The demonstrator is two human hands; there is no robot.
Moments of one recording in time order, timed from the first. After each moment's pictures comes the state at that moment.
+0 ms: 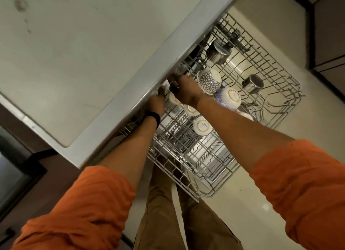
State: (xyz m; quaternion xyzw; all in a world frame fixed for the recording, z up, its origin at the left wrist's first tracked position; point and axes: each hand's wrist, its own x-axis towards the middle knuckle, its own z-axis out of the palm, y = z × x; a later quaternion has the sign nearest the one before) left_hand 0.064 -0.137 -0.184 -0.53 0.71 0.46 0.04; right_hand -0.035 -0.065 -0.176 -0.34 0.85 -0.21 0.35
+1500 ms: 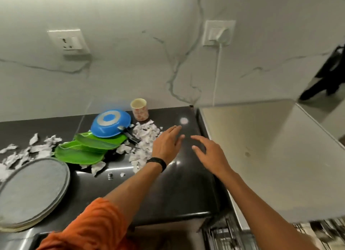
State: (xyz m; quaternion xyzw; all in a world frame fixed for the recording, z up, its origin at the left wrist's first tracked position) left_hand 0.414 -0.402 0.127 -0.49 0.82 0.15 -0.24; right_hand 0.245 -0.308 0.142 -0.62 0.67 -0.33 0.21
